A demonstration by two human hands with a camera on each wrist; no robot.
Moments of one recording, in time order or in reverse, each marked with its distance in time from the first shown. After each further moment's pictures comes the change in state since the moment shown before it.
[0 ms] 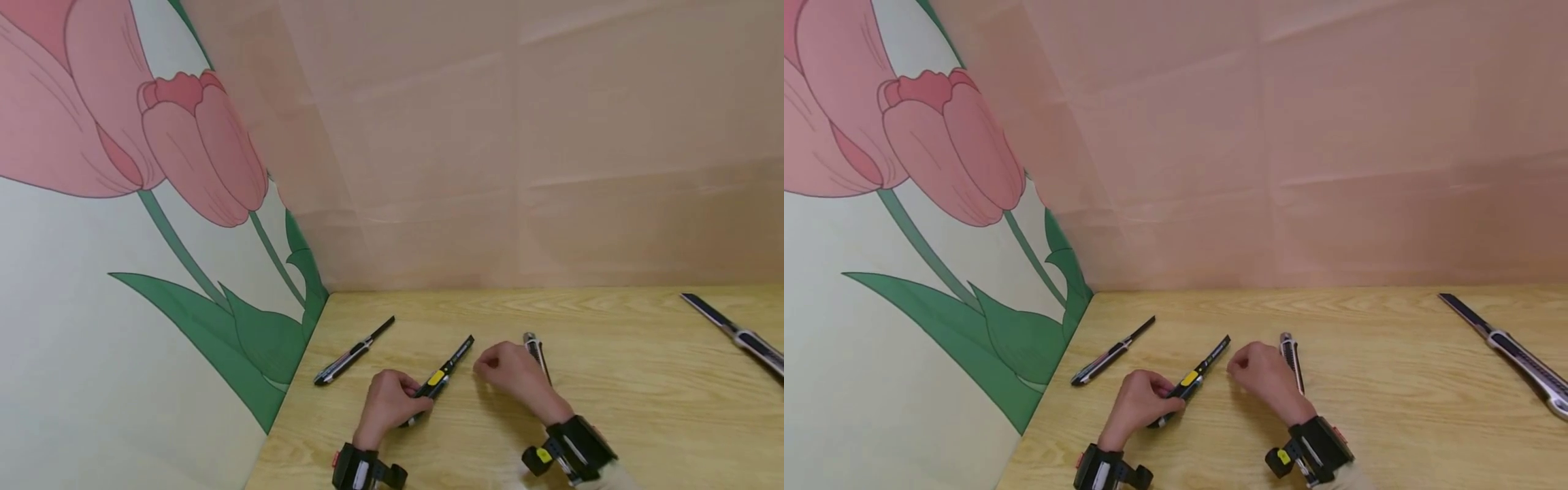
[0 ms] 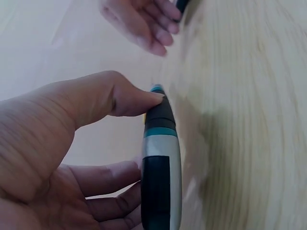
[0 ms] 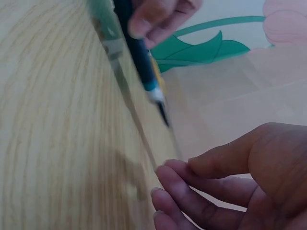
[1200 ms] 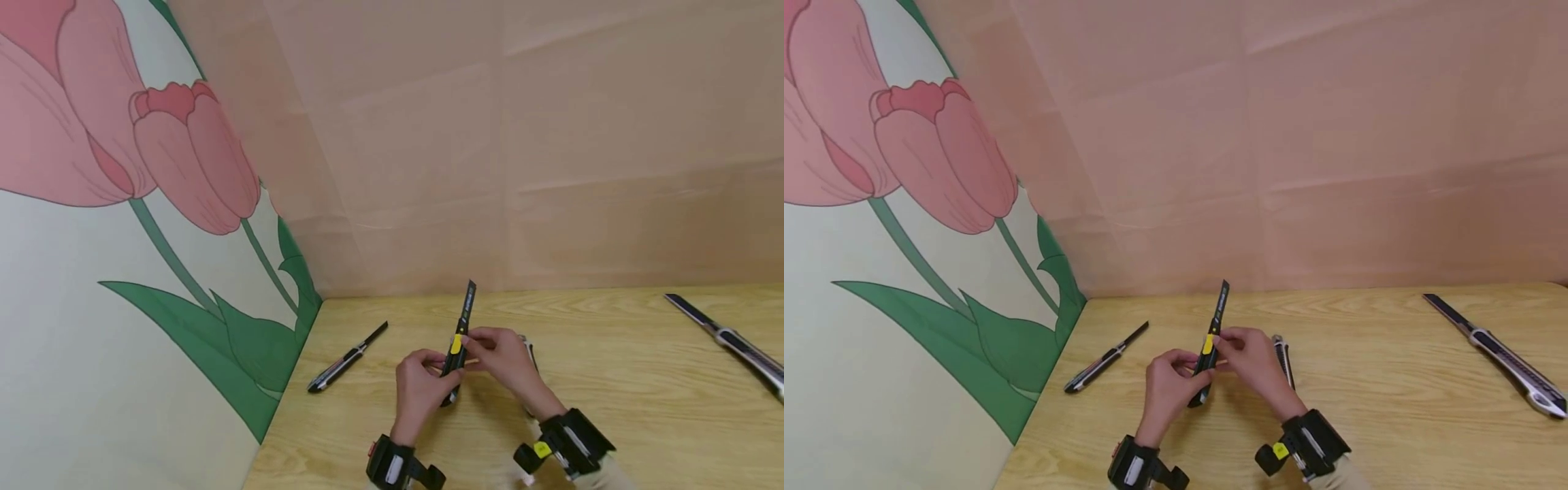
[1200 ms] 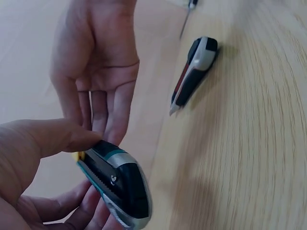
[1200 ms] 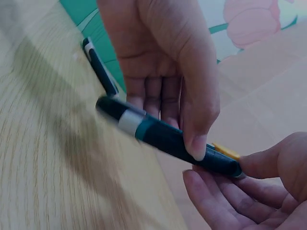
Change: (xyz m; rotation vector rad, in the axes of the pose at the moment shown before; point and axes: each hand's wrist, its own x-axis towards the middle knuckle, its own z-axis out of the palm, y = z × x) left_hand 0.011 0.065 0.037 -0.252 0.268 0.115; right_hand 0.003 -0.018 -0.013 0.601 0.061 0.021
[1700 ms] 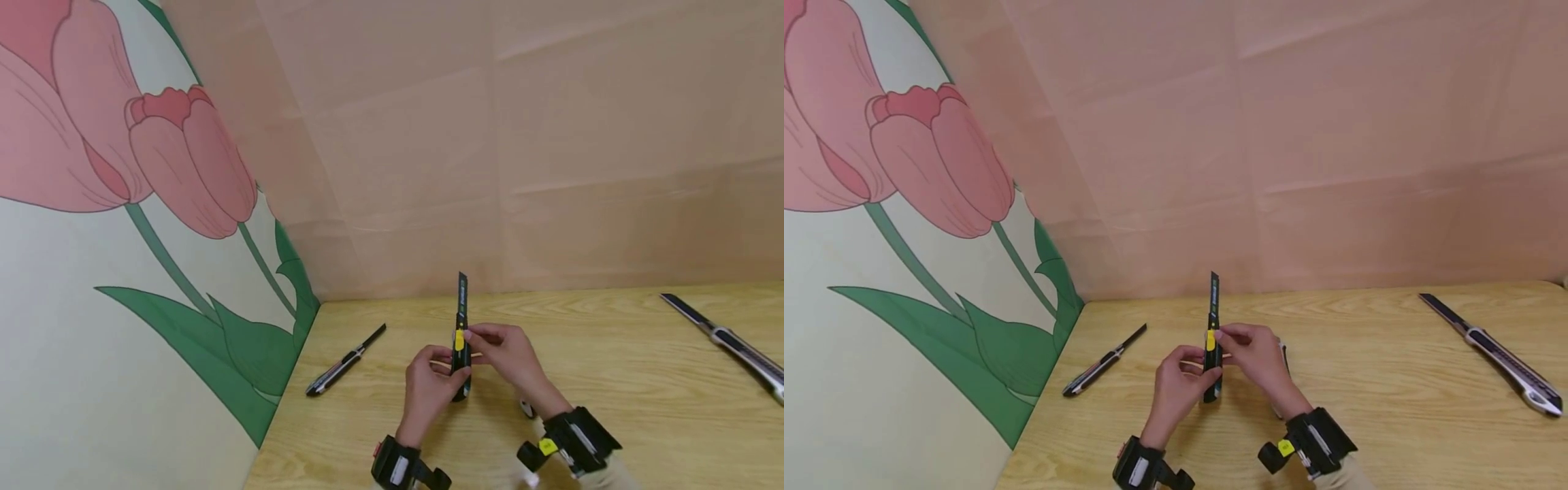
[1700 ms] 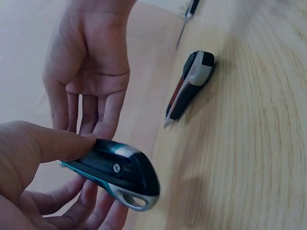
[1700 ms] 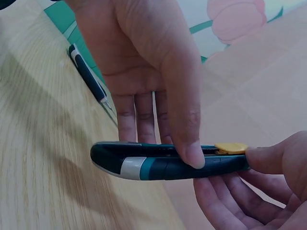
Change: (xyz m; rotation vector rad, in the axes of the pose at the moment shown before) left_hand 0.001 0.002 0.012 -0.128 -0.058 0.044; right_hand 0.000 -0.004 -0.012 0.066 0.025 -0.033
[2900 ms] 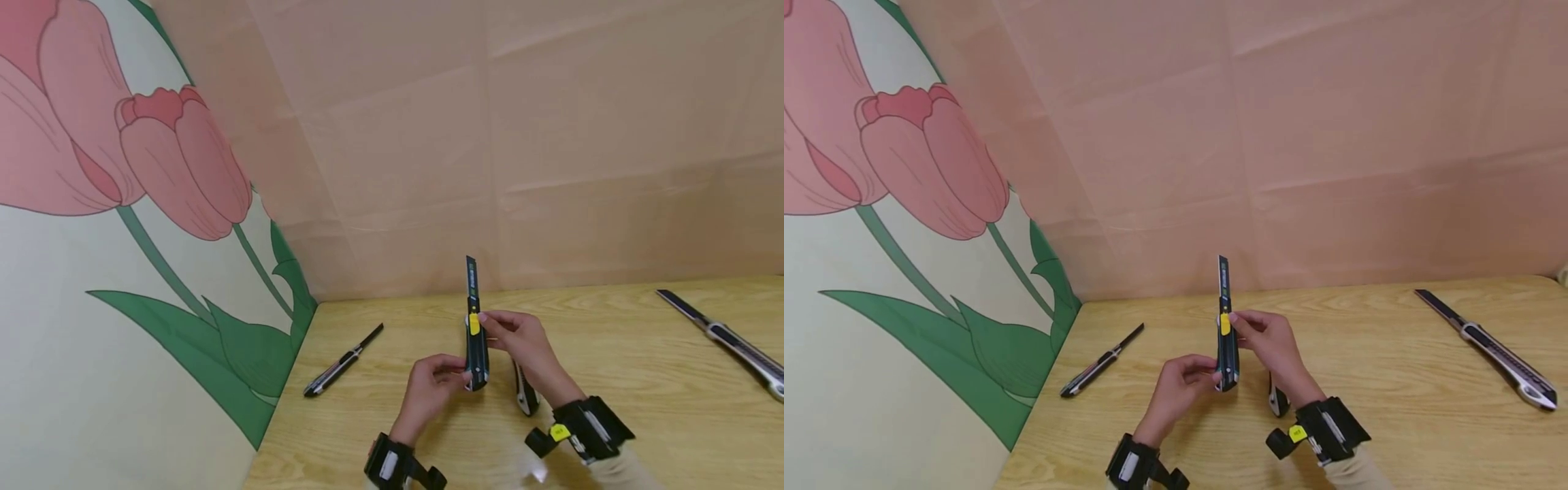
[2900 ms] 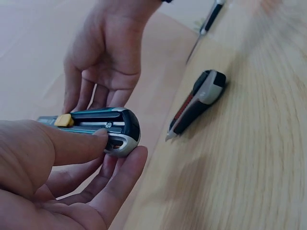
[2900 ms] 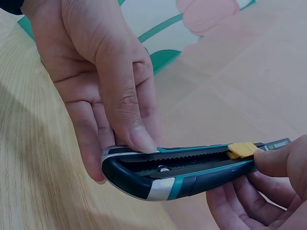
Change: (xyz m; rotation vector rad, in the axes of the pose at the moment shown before) left_hand 0.002 -0.004 -0.001 -0.248 -0.284 -0.126; right_hand 0.009 -0.004 -0.026 0.019 0.084 0.117
